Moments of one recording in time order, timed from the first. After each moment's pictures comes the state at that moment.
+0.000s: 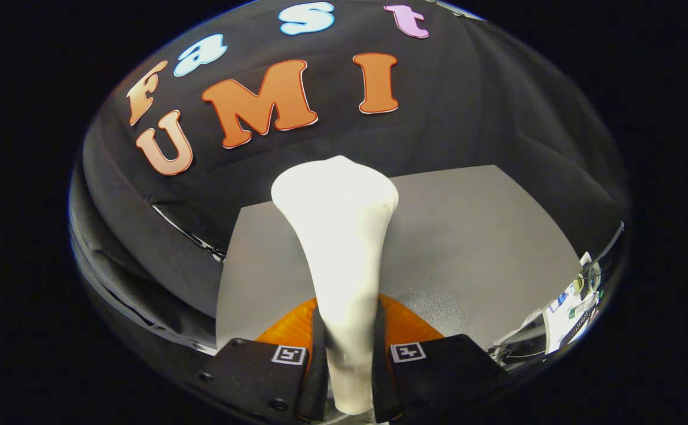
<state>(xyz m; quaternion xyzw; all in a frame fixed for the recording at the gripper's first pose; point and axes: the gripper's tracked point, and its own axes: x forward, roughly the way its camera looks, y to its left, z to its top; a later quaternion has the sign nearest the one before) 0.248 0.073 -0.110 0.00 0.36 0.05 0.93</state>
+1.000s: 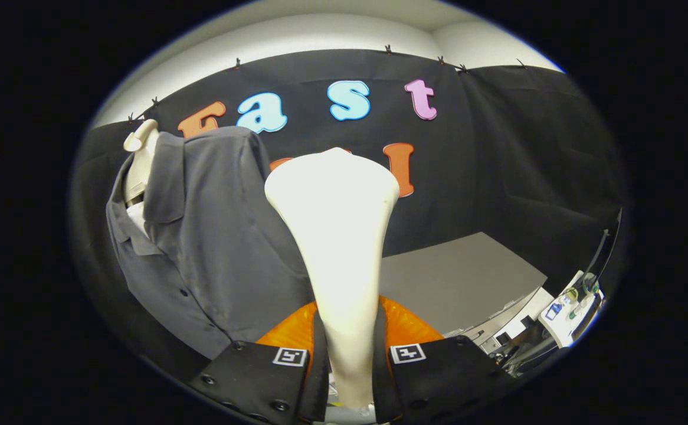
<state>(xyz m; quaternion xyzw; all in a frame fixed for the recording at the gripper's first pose) 0.091 0.200 0.056 0.01 0.17 0.07 0.98</state>
